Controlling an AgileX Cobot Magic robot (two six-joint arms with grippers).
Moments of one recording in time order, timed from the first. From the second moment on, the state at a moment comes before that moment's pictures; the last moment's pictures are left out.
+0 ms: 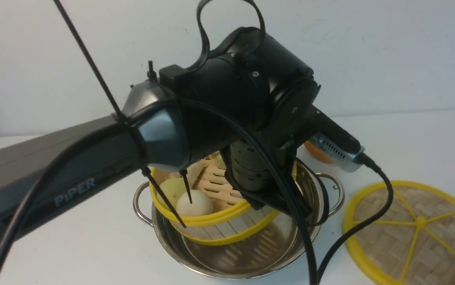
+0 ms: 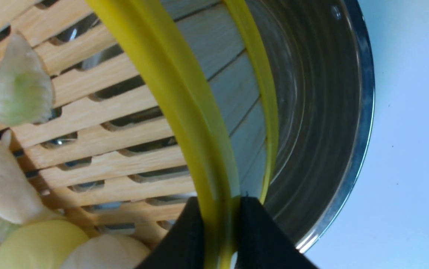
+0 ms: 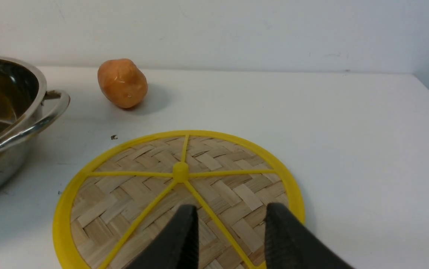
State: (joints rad) right arm 0.05 -0.01 0.02 -0.10 0.40 0.13; left arm -0.85 1.86 -1.68 0.22 1.25 -0.05
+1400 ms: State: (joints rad) right arm 0.05 -0.01 0.02 -0.10 0.40 0.13; left arm -0.86 2.00 -1.68 0.19 1.23 0.00
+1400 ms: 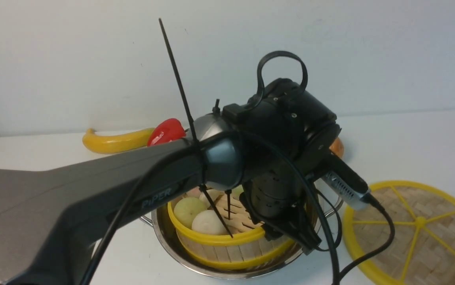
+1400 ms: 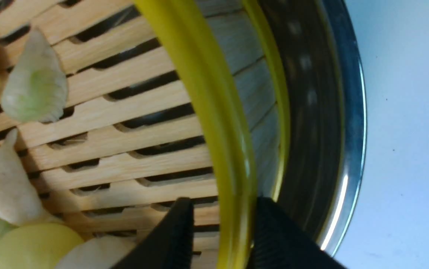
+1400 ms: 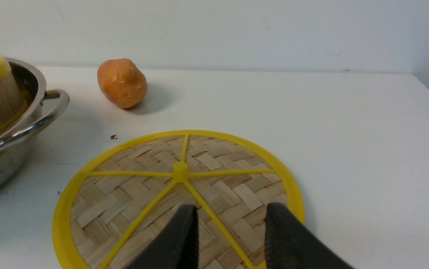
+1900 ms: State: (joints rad) right arm 0.05 -0.01 0.02 -0.10 0.40 0.13; left arm -0.86 1.95 -1.76 0.22 1.23 0.00
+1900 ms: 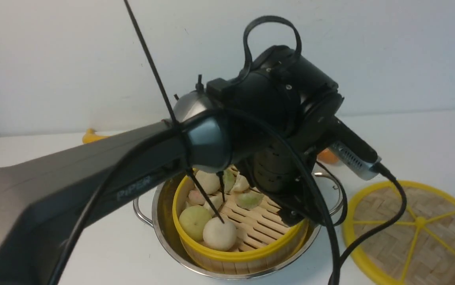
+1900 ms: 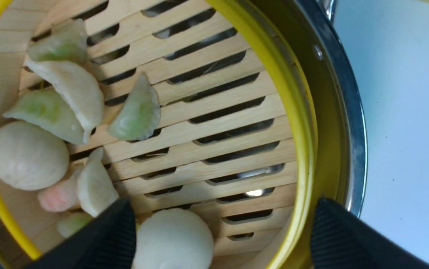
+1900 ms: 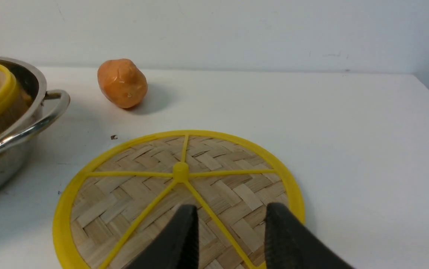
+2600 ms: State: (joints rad) right arm 0.05 -0.01 0.02 -0.10 0.40 0.13; left arm -0.85 1.81 -2.04 0.22 1.24 -0.07
